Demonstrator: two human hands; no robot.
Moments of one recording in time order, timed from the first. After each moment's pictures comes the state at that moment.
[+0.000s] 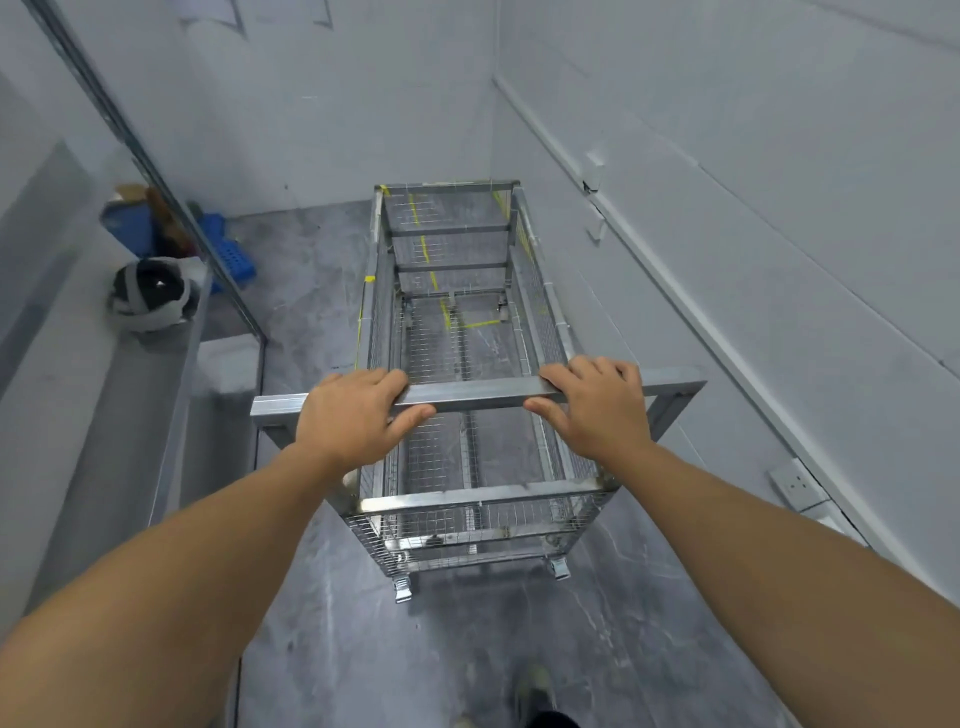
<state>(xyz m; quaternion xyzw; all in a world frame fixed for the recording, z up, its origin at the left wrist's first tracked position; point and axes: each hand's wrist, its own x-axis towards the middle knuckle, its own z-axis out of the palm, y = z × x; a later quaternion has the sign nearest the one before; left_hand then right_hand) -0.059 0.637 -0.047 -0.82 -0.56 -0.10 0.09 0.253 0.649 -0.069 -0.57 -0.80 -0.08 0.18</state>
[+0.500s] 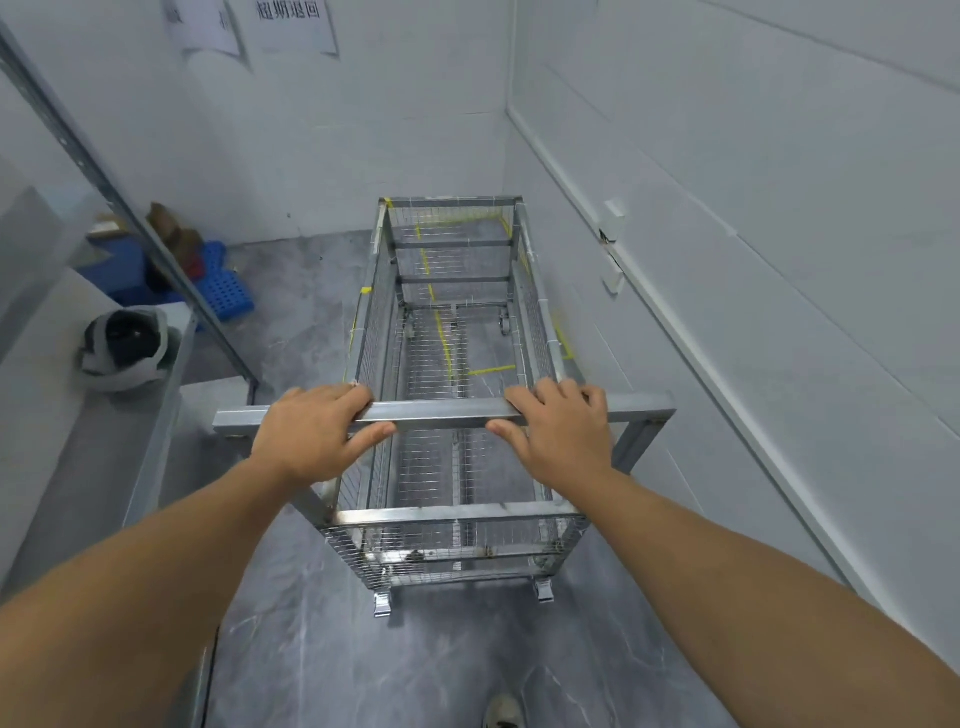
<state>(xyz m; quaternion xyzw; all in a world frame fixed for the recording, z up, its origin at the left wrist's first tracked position) -0.094 0.831 -0.046 -0.81 -0.57 -0.09 0.08 0.218 0.842 -0.076 -0.56 -0.80 -0.10 0.21</state>
